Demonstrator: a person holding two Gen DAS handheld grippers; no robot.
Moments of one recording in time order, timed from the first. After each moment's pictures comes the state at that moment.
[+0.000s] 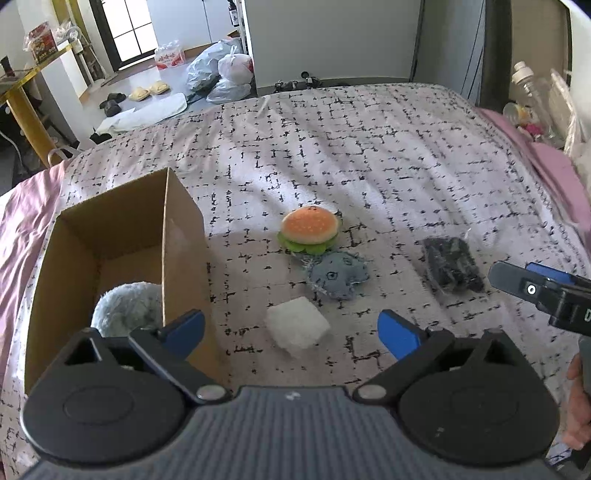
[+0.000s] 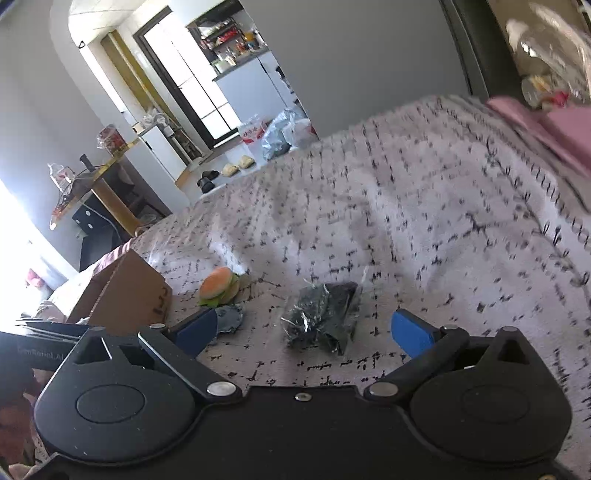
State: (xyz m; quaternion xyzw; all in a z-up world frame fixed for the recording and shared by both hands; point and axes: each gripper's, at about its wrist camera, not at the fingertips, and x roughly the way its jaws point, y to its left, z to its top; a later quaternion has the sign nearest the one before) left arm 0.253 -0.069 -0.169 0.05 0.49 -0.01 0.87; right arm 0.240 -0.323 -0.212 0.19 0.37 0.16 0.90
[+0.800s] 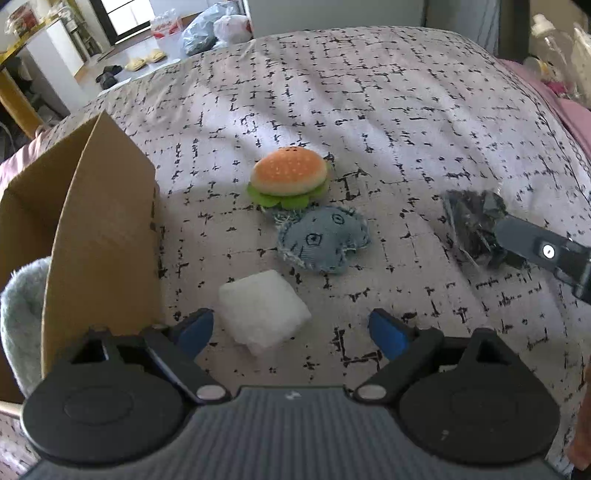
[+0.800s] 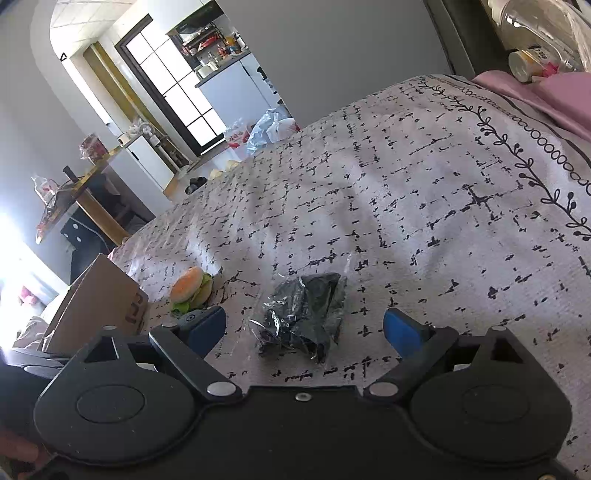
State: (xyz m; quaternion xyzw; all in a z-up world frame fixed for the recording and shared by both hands) left arm 0.279 -0.092 -0.239 0.05 0.54 0.01 0.84; right arm 0.252 -0.322 -0.244 0.21 0.36 0.14 0.90
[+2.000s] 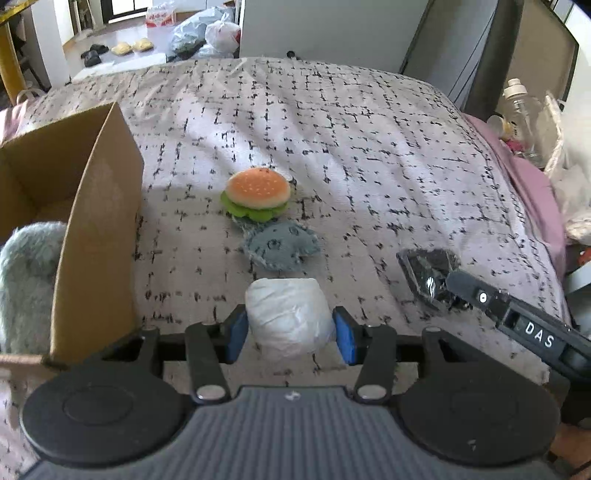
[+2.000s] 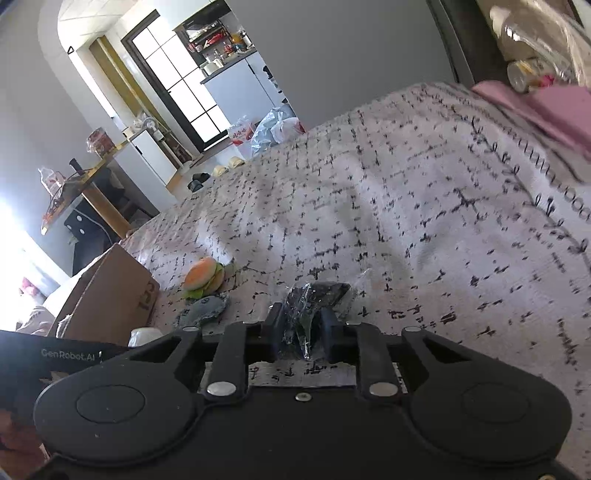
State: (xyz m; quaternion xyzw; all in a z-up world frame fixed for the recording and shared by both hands) left arm 0.252 -0.077 -0.203 -0.06 0.52 -0.05 0.85; right arm 0.227 -0.324 -0.222 0.19 0.36 0.14 0.90
